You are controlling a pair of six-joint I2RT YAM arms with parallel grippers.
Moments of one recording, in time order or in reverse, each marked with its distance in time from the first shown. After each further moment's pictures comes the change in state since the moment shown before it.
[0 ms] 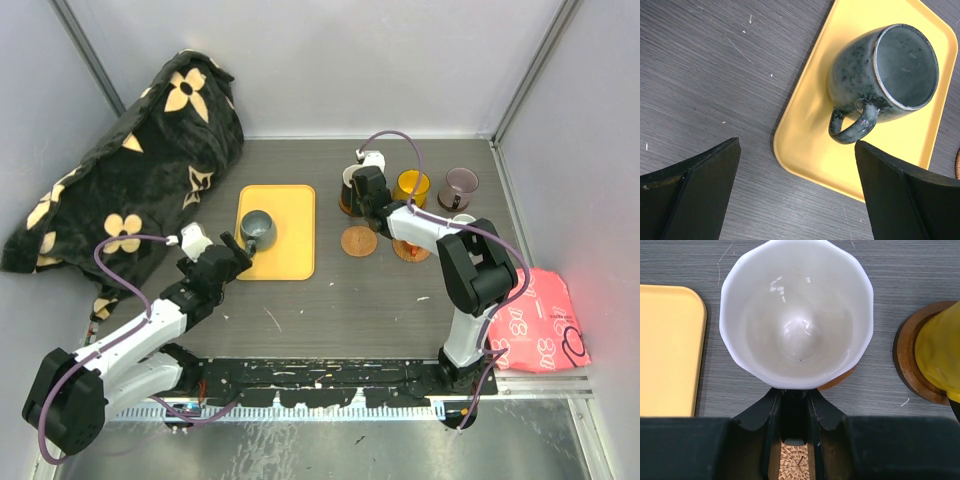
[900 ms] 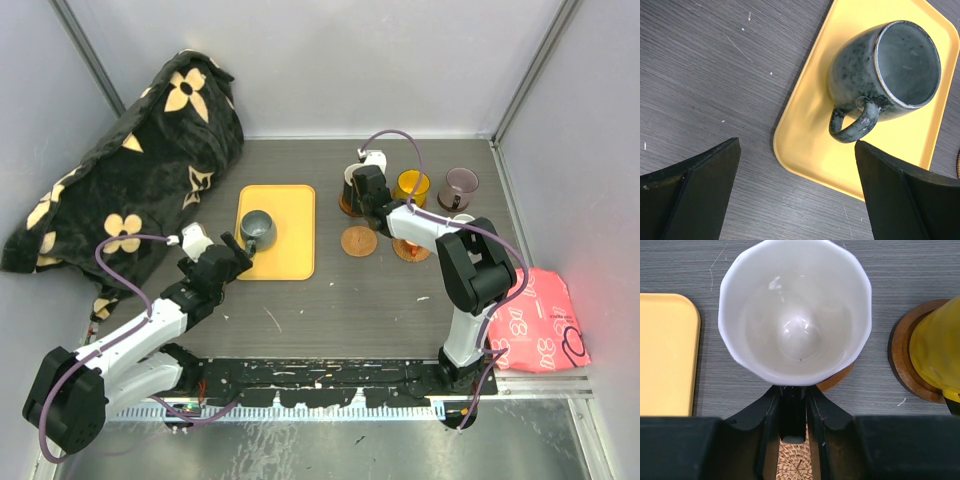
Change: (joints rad) left arm 0.000 0.007 0.000 0.000 0.006 0.000; right arm -0.007 0.013 0.013 -0.008 0.026 0.018
